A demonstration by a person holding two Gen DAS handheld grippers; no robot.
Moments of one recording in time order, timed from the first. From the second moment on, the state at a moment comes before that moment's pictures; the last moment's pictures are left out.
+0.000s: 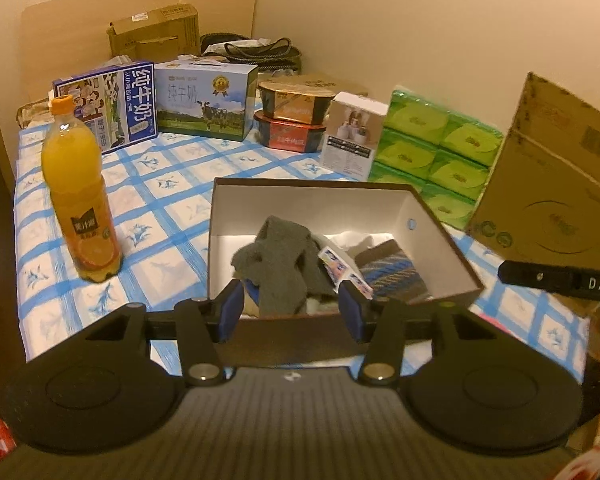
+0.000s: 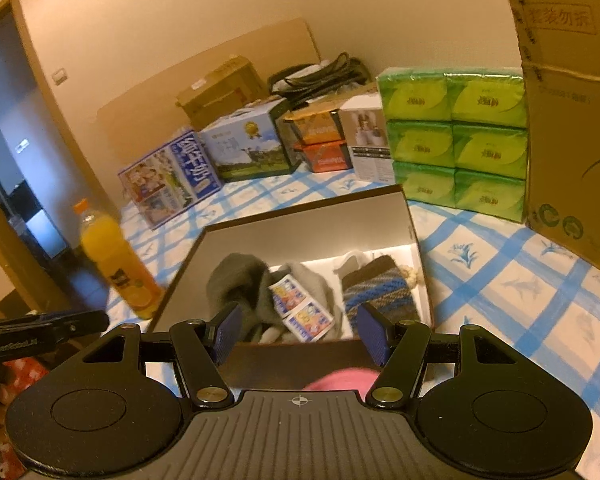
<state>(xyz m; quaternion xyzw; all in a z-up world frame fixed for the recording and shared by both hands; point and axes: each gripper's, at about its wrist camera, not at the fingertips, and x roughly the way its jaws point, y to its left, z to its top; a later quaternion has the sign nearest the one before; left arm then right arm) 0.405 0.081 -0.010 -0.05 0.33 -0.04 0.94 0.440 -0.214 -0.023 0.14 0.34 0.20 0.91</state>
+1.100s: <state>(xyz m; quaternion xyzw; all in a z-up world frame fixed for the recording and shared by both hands) 0.206 0.005 0.002 -0.06 0.33 -0.07 0.94 0.227 -0.266 -0.015 0.19 0.35 0.19 0.90</state>
